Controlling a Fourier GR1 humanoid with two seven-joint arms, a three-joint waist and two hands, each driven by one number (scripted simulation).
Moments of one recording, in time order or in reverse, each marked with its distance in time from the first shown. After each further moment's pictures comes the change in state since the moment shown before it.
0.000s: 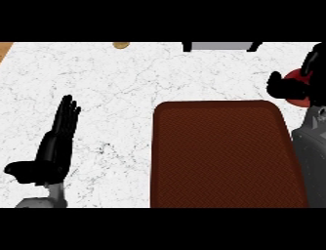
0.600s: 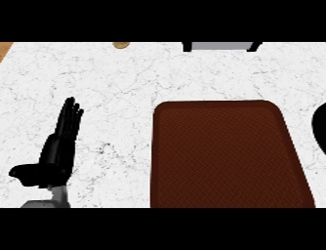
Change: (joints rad) left arm 0.017 -0.022 -0.006 -0.003 -0.020 0.000 -0.007; right arm 0.158 -0.218 -0.321 0.060 -0.177 -0.074 -0.227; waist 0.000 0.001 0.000
